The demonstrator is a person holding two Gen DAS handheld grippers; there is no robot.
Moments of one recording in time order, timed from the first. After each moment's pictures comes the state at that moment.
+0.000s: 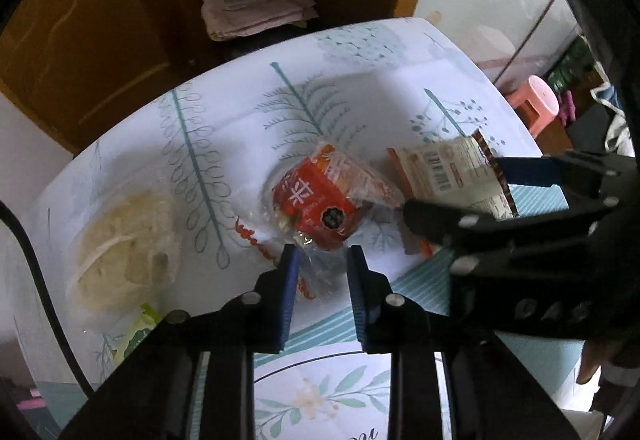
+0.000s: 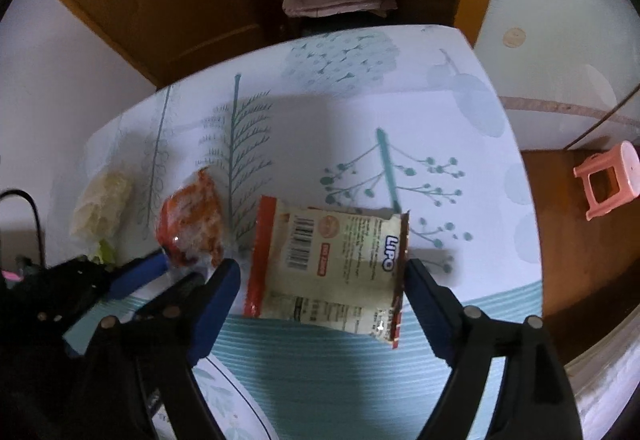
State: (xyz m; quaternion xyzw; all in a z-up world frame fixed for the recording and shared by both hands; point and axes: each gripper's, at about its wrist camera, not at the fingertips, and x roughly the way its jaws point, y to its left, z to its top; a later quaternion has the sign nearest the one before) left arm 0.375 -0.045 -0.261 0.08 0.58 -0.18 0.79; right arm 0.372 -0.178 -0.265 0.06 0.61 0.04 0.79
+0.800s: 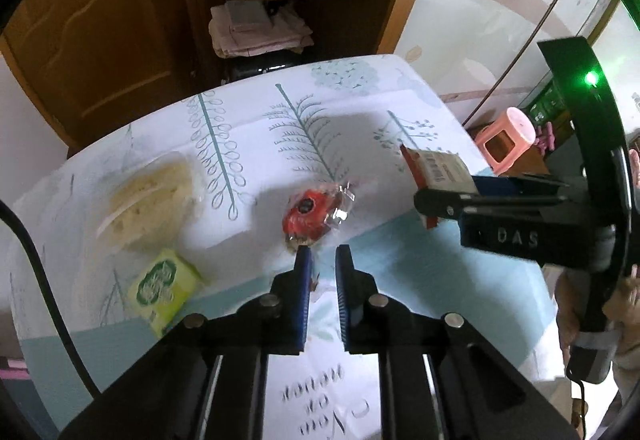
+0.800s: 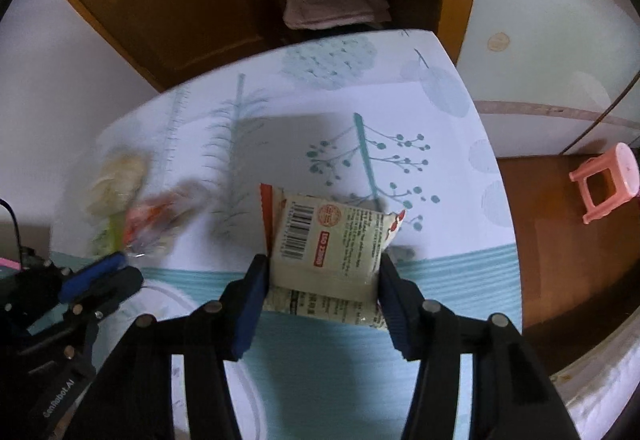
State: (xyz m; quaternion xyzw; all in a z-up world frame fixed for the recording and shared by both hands) left arm 0.323 -0.031 -0.212 0.03 0.55 -0.20 0.81; right arm 0.332 -0.195 -0.245 0.08 0.58 0.05 0.81
